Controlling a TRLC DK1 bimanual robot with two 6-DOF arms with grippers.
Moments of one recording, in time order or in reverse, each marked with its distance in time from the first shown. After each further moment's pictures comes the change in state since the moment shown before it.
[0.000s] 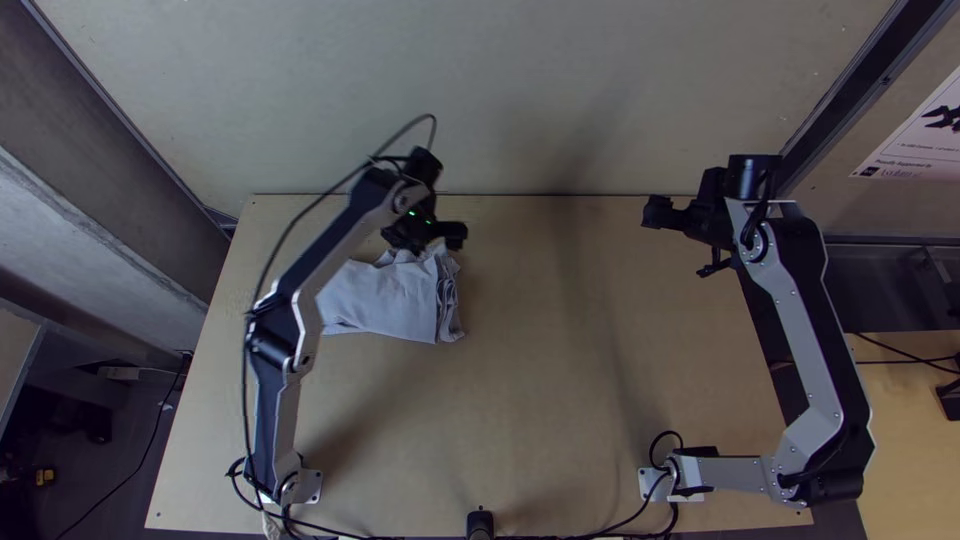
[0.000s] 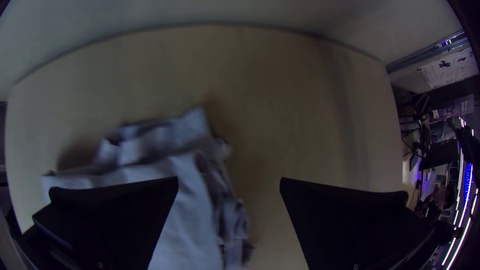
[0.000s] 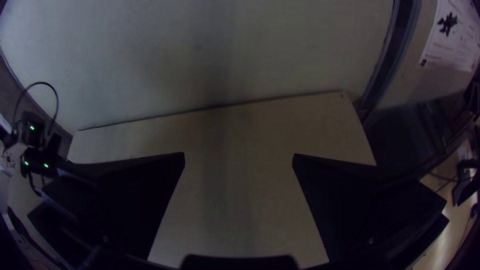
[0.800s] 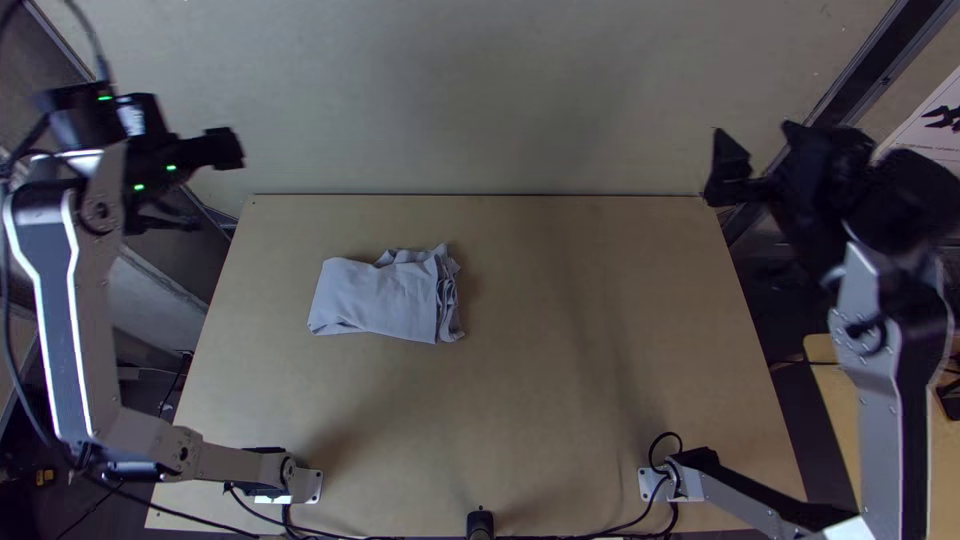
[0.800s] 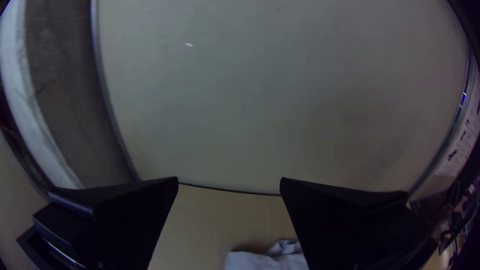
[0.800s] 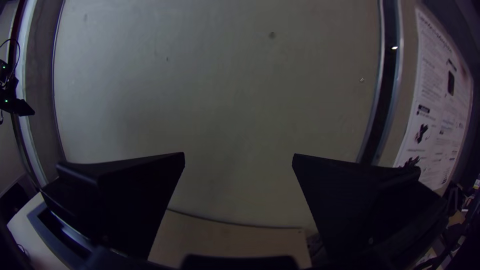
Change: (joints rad) left arm 0.555 -0.649 -0.085 0.163 -0.137 0.321; right arm 0.147 -0.277 0.199 0.192 0.197 -0.313
